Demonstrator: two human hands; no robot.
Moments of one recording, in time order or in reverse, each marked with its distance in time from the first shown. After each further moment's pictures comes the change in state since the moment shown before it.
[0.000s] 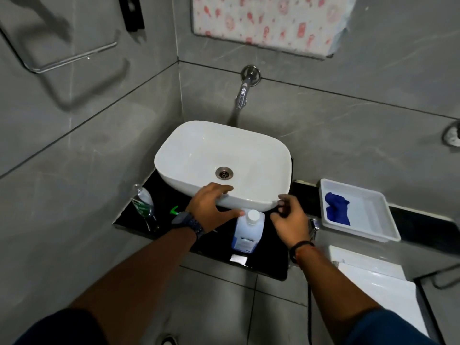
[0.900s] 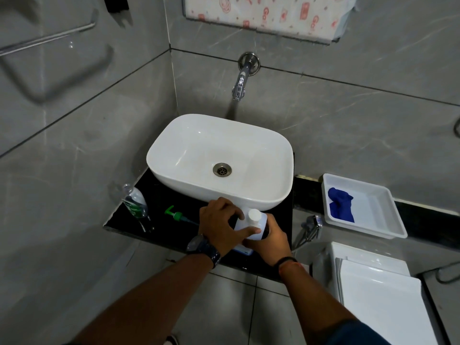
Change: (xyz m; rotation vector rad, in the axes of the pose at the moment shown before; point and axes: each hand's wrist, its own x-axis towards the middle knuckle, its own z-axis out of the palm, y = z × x) left_hand -0.017 0.005 0.057 0.071 0.151 -0.042; right_hand -0.020 0.051 0.040 -0.054 -0.221 0.120
